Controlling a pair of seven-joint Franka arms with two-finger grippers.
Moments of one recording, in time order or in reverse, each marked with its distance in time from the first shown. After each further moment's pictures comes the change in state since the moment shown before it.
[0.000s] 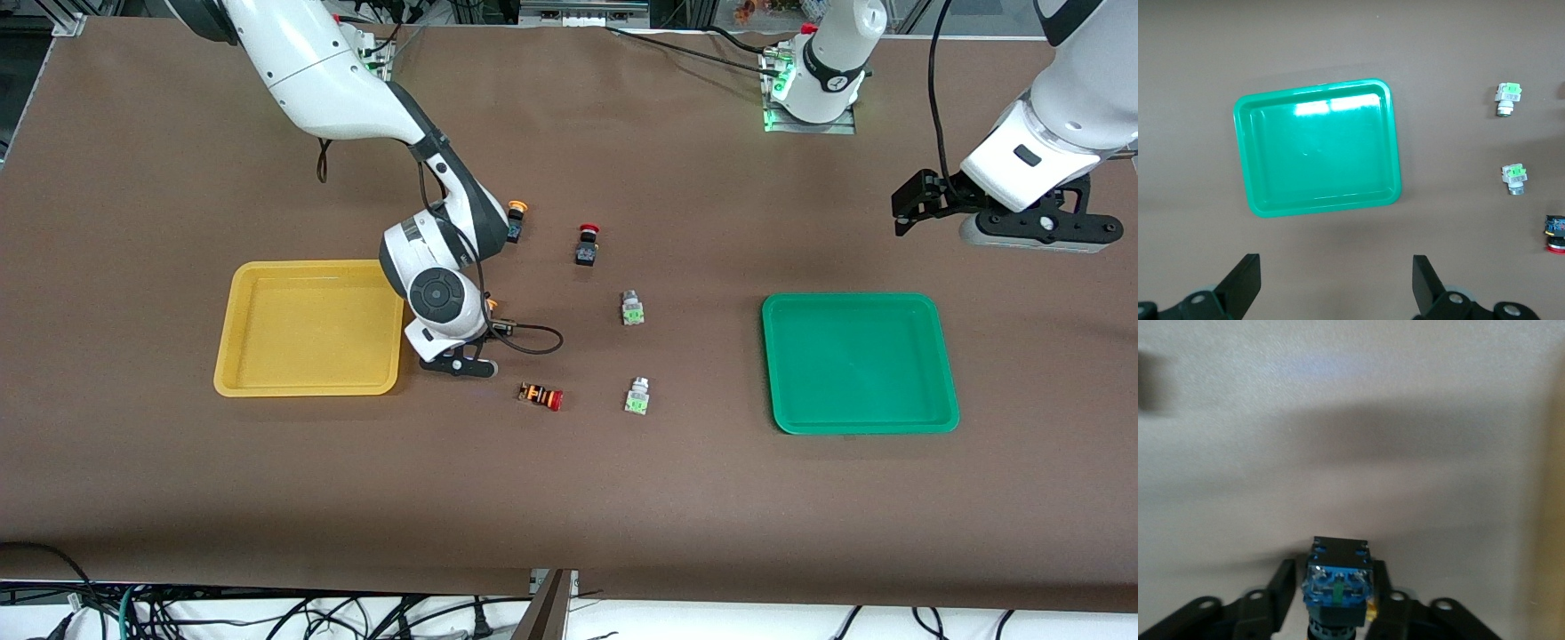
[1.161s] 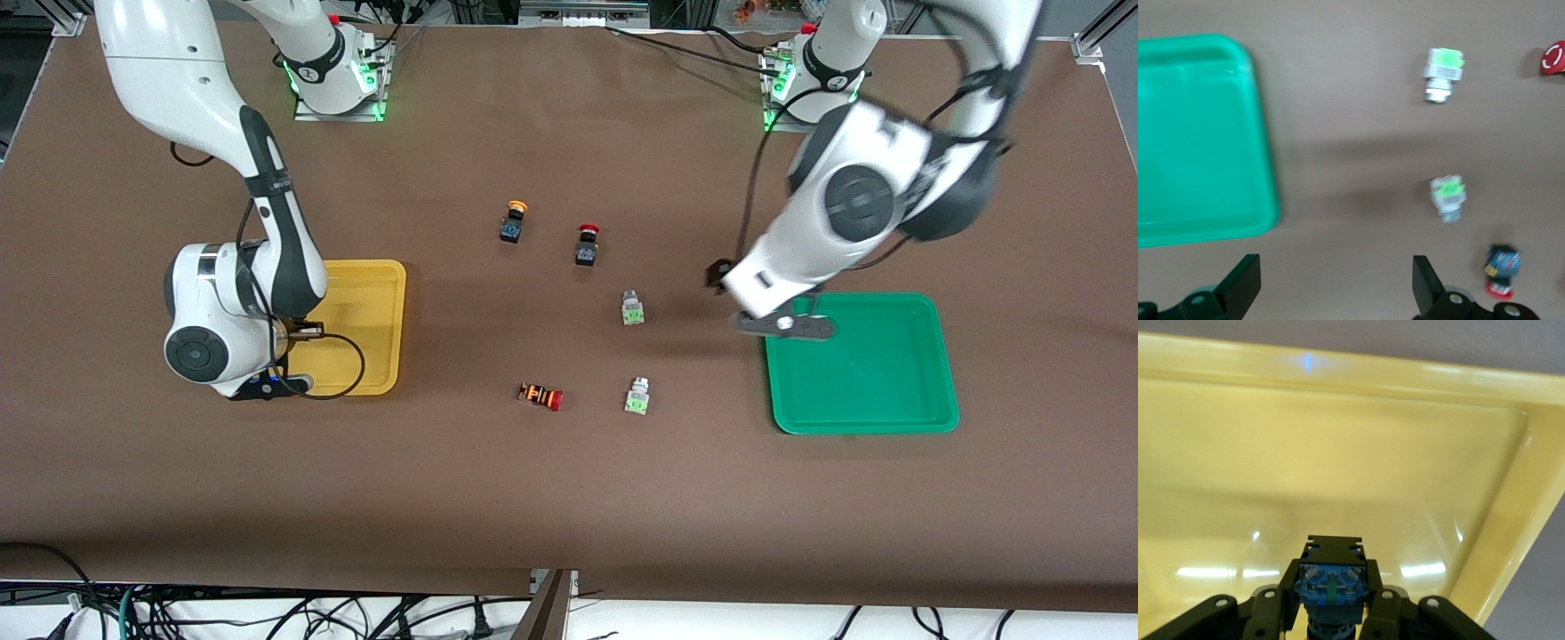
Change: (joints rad) left arm -0.138 0.414 -0.190 -0.013 -0.005 0.297 -0.360; right arm -0.195 -0.118 -0.314 -0.127 -0.002 -0.237 -0.682
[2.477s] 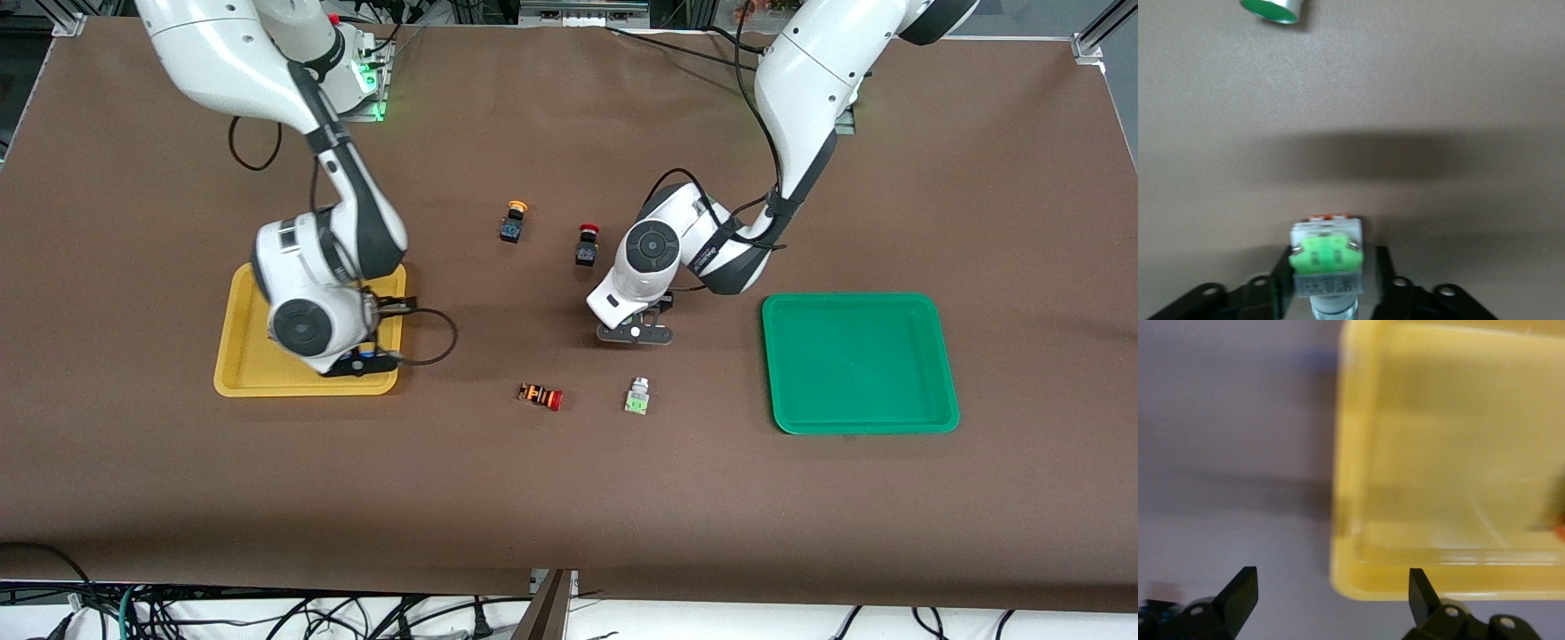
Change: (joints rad) left arm -0.215 0.330 0.015 -0.003 0.117 0.355 -0.264; right arm 0.059 -0.058 0.284 0.042 0.012 -0.095 0.346
